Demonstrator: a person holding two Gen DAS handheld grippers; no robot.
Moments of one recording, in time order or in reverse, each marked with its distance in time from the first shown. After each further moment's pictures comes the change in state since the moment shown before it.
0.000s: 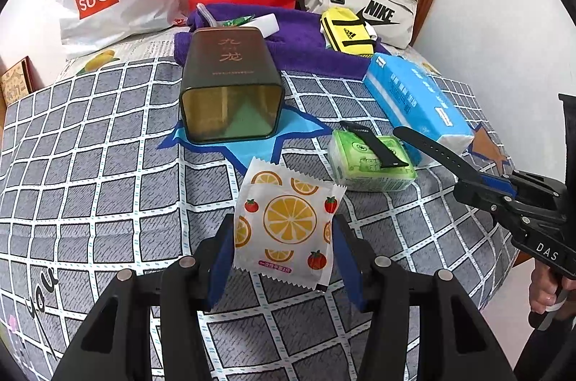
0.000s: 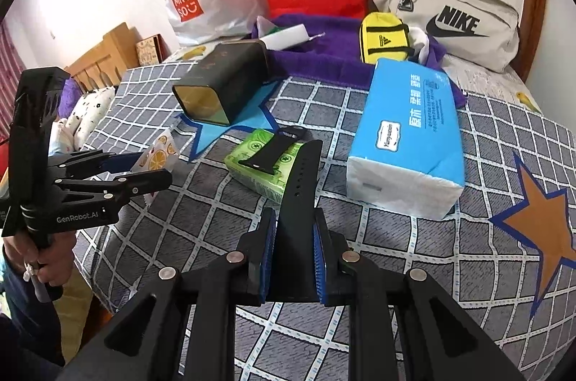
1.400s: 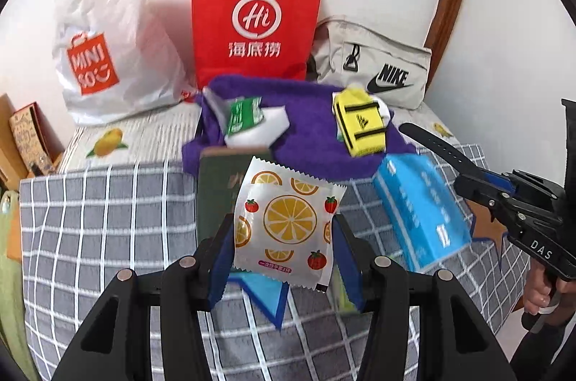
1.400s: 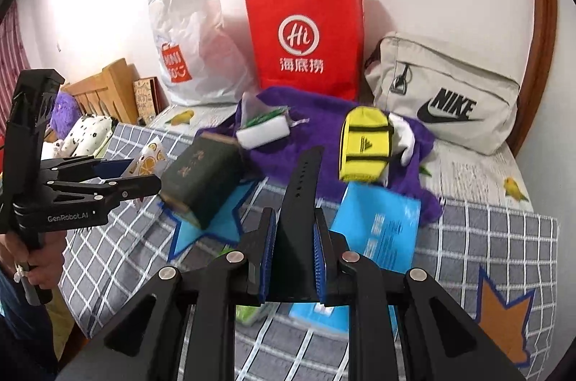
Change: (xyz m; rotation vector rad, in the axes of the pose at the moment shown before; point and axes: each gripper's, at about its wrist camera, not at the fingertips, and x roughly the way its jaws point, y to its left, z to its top) left arm -0.018 -0.006 0.112 -0.008 -0.121 0.054; right arm -0.015 -0.029 0.106 -0.062 -0.157 -0.027
